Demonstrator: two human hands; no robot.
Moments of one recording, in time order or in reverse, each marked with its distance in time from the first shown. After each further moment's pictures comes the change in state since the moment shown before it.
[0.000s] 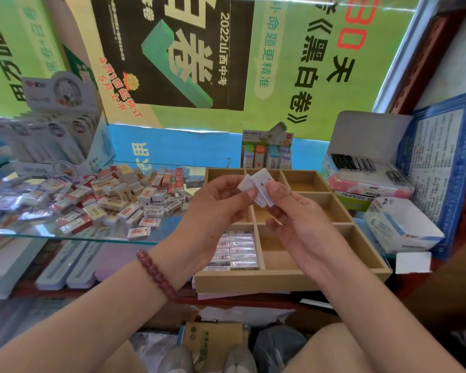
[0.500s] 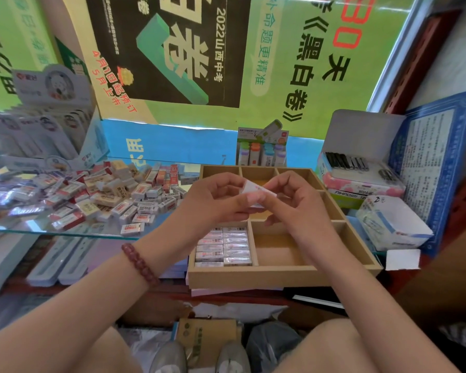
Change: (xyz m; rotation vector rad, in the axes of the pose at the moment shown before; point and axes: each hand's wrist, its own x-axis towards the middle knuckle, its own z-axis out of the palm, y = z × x) left_hand -0.001 0.008 -0.006 0.212 -0.155 0.055; right_hand 0.007 -0.001 -0.017 -0.584 -0.026 -0.396
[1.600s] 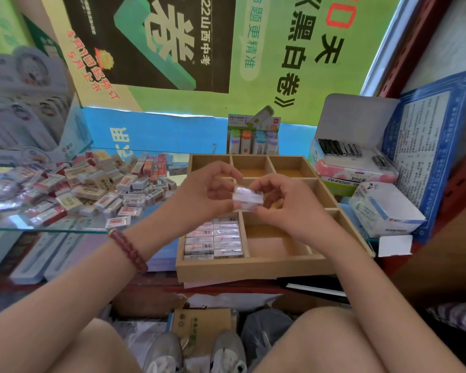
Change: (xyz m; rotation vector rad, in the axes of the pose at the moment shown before) left_hand 0.019 -0.016 -0.008 0.370 -0.075 0.066; right_hand 0.014 0.022 -0.018 -0.389 -0.185 0.033
